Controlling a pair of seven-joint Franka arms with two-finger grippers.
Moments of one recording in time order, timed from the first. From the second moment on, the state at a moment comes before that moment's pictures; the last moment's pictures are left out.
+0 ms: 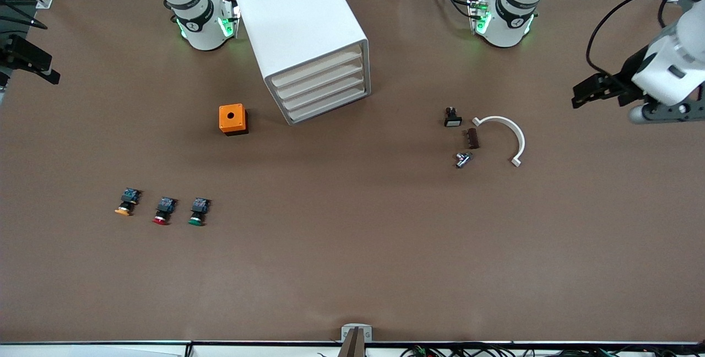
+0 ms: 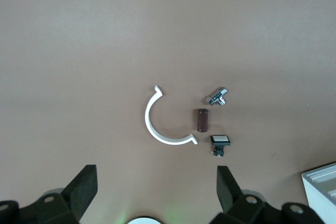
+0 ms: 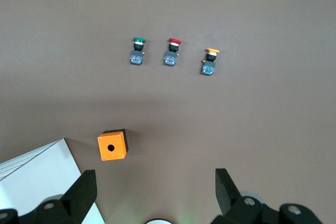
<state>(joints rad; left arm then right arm) -0.01 0.00 -0.11 -1.68 -0.03 1.56 -0.17 0.01 -0.05 -0.08 -1.49 0.01 1.41 -0.09</state>
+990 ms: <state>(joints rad) -0.39 0.44 -0.16 -1.50 -0.03 1.56 -0.89 0.02 -0.05 -0.08 -1.49 0.01 1.41 -0.09</state>
